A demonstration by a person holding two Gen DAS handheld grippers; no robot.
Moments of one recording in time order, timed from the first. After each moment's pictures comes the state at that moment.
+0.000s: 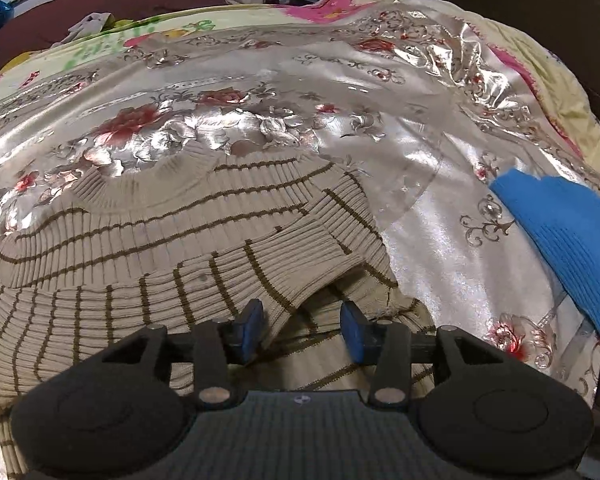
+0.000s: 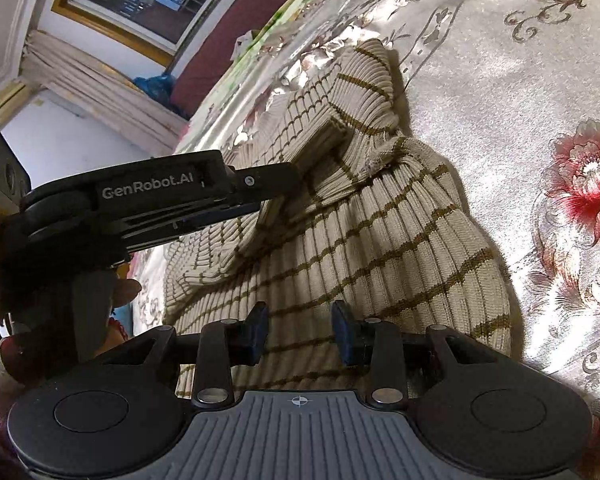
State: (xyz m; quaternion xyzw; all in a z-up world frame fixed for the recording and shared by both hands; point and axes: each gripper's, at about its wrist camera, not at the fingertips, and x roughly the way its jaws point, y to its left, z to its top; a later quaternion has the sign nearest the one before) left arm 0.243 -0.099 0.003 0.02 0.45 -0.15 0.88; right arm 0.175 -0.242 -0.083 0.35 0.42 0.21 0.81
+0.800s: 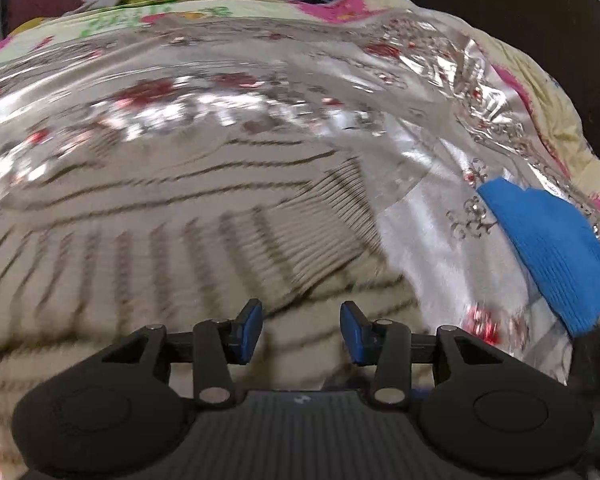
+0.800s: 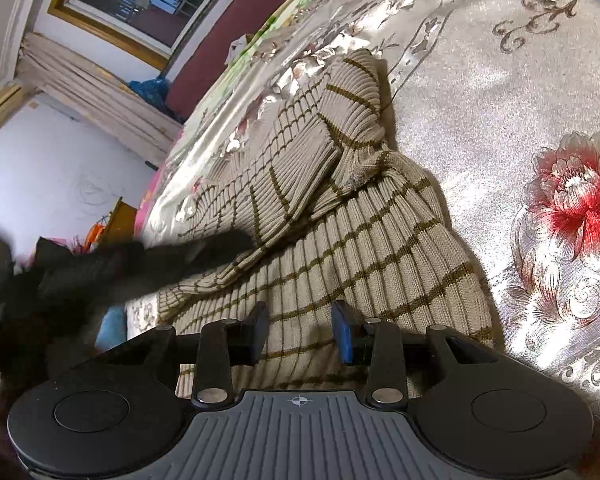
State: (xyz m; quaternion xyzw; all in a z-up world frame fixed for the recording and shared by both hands) left arm 0.206 -0.067 0.010 -0.04 0.46 -0.15 0.87; right arm 0.179 -0.252 -0.084 0.34 0.42 0.20 0.82
